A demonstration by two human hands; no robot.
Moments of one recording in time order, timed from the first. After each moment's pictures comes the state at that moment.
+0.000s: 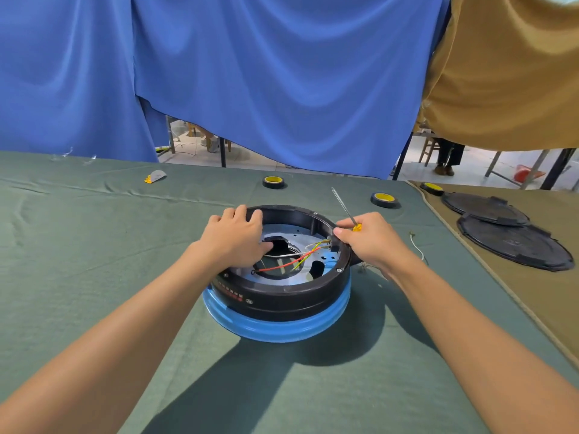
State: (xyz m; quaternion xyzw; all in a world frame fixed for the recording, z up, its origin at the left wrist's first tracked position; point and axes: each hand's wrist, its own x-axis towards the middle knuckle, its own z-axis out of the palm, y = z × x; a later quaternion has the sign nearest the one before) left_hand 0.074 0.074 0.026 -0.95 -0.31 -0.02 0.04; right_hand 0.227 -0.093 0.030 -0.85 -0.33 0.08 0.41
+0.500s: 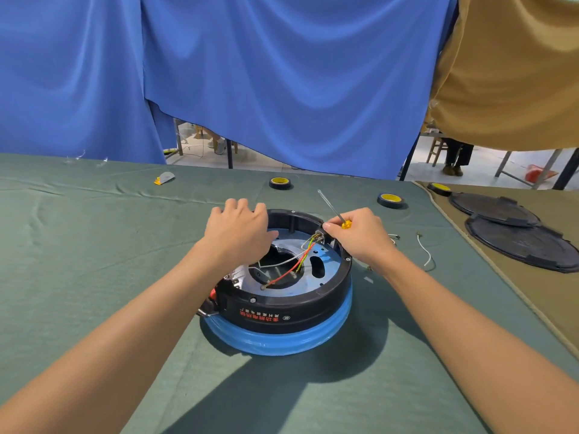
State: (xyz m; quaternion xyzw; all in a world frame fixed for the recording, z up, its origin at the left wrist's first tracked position) left_hand 0.064 0.058 0.044 -0.94 -0.33 -0.07 0.07; right_hand 0.220 -0.074 0.028 -0.83 -0.38 0.04 0.41
